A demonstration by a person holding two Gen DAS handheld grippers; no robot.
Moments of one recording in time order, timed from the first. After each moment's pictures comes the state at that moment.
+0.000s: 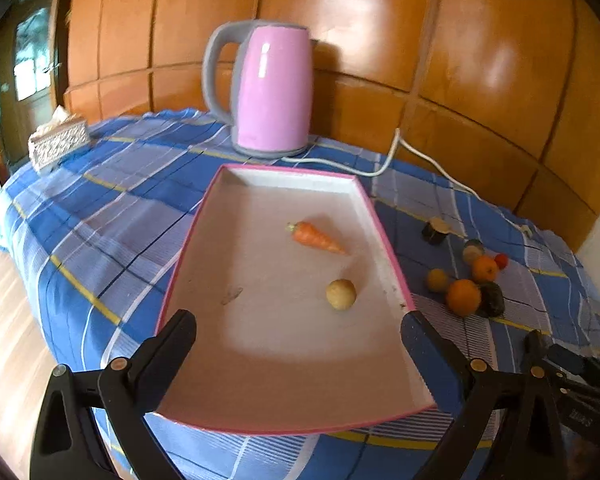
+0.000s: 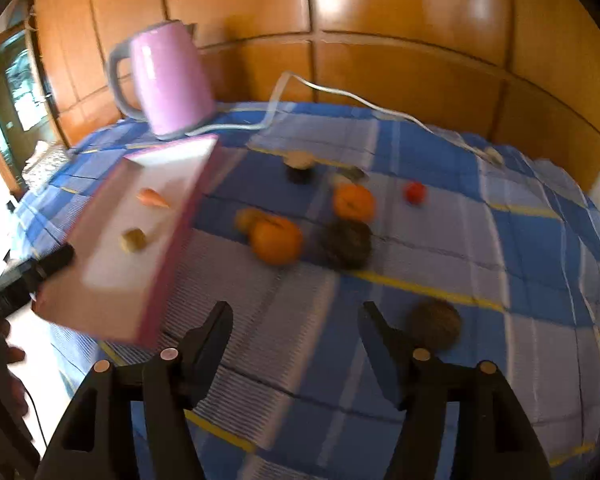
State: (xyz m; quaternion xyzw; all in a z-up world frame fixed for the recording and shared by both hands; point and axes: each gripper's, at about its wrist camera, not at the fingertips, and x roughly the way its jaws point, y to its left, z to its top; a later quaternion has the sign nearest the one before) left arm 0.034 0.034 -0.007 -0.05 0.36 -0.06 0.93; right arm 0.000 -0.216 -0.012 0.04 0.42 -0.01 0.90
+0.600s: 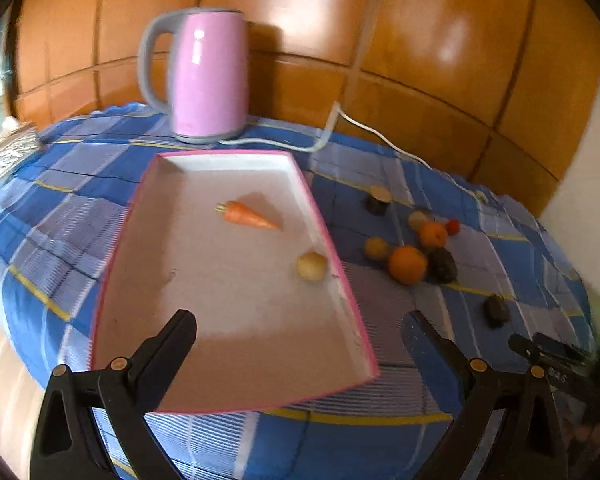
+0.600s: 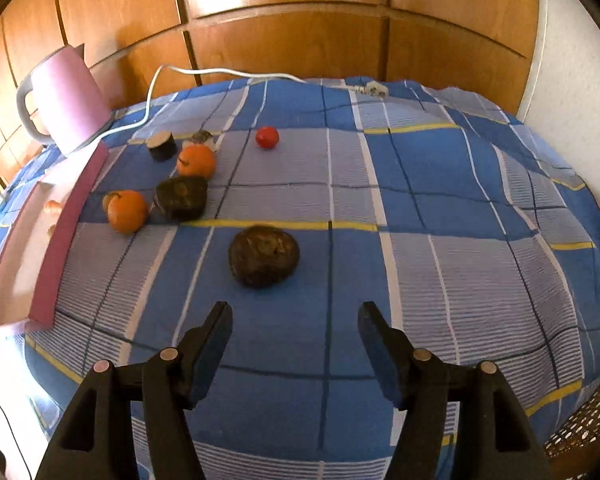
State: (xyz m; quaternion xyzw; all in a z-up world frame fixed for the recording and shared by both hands) left arm 0.028 -0.001 -0.006 -0.03 0.39 -0.16 0.91; right arm -0.034 -0.300 -0.038 0.10 0.45 -0.12 0.88
